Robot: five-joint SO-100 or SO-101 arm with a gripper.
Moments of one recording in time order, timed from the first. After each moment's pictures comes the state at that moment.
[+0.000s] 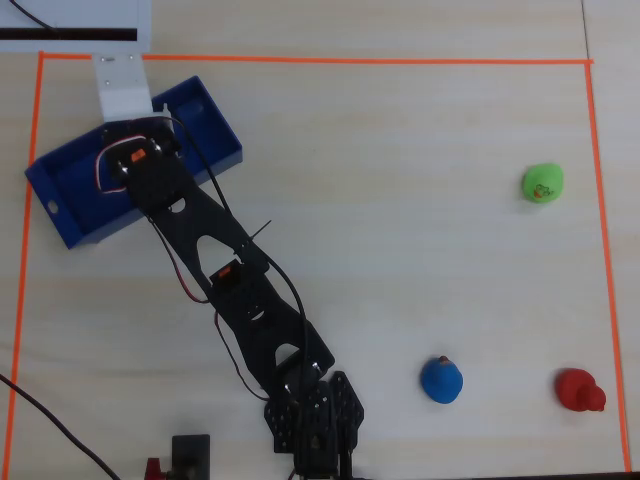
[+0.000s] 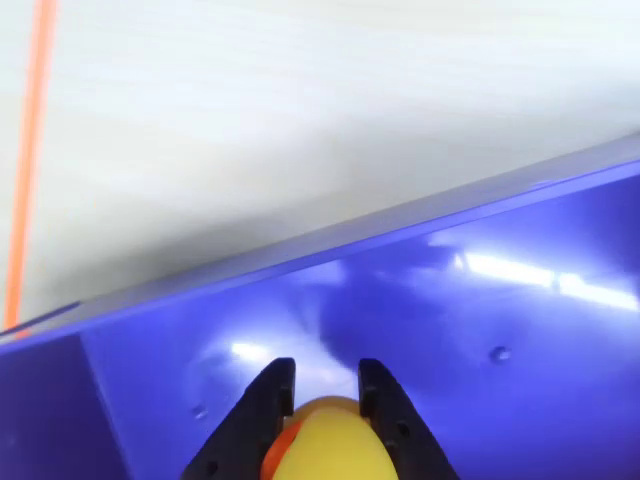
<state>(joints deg) -31.0 42.5 37.6 61.1 -62.6</state>
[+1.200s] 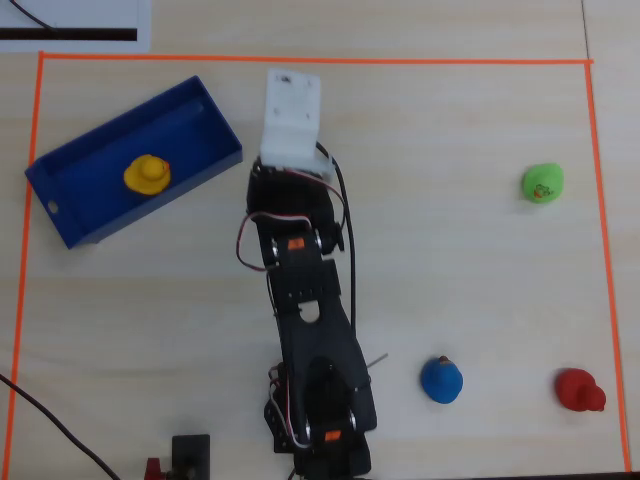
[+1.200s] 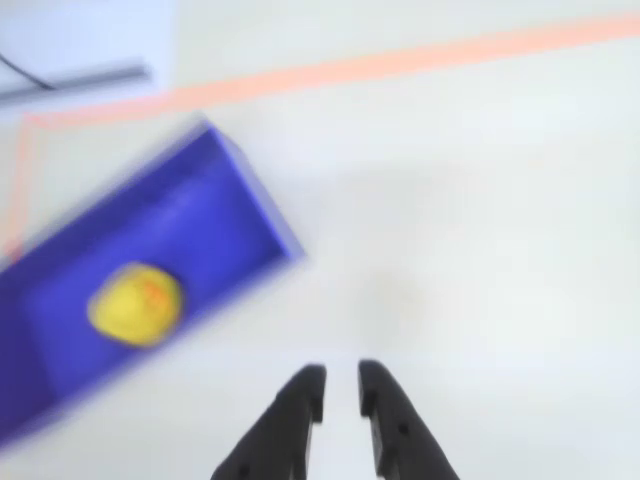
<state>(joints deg) -5.7 126.7 119.7 49.0 -70.8</state>
